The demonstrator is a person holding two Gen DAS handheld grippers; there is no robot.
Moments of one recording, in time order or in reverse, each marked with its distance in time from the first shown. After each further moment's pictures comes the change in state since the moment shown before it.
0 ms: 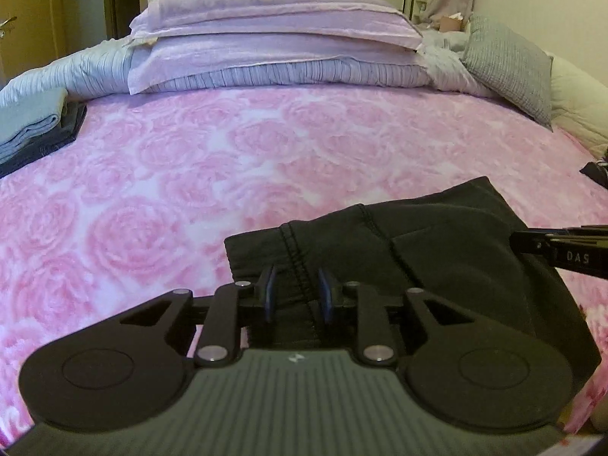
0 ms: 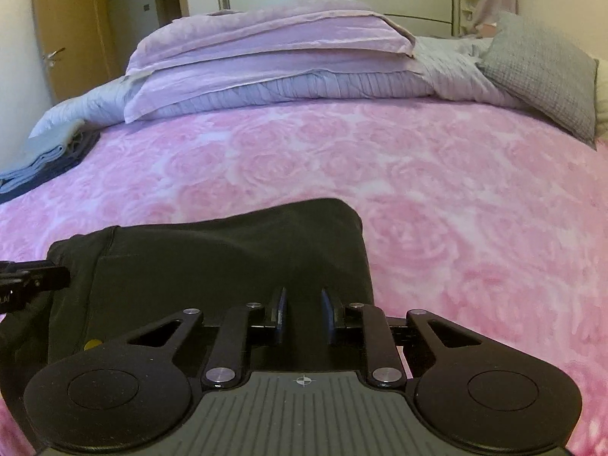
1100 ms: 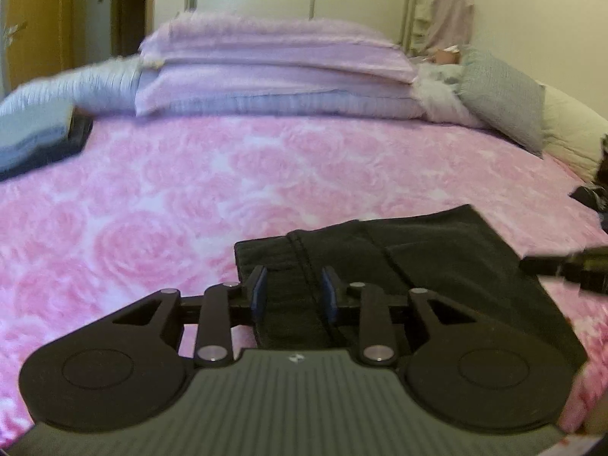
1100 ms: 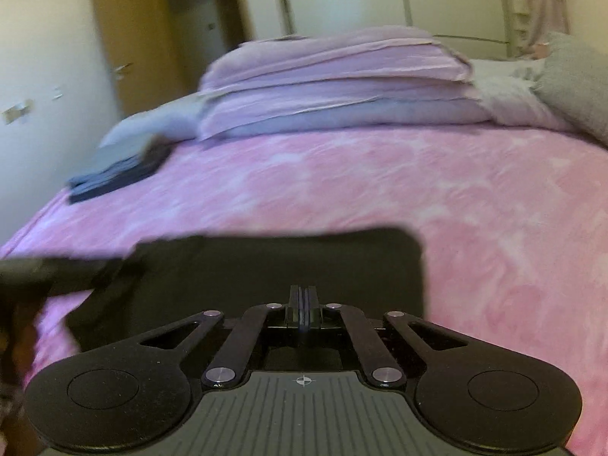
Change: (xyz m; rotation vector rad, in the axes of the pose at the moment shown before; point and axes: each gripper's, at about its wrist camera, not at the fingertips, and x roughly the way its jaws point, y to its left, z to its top) left arm -0.034 -0.001 -0.014 0.003 -0.111 -0.033; right arm -0.053 0.012 -0.018 -0.055 -0.055 0.243
